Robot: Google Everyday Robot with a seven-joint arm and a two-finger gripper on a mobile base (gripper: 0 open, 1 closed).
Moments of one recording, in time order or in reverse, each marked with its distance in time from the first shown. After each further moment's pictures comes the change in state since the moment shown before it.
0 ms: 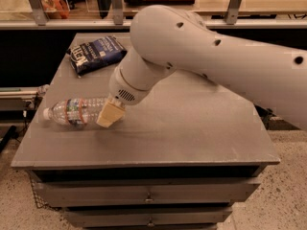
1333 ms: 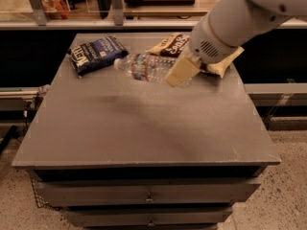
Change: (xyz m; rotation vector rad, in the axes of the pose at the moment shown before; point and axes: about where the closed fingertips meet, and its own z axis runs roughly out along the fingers) arm 0.086 -0.086 -0.160 0.244 0.040 0.213
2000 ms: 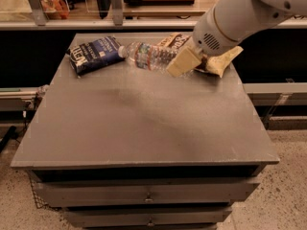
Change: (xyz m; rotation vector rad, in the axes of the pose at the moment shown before) arm -0.005 -0.027 -0.002 0.056 -0.046 0.041
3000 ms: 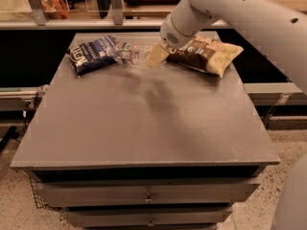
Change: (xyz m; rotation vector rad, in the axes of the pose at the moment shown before) arm -0.046 -0.066 0.131 -0.025 0.008 -0.096
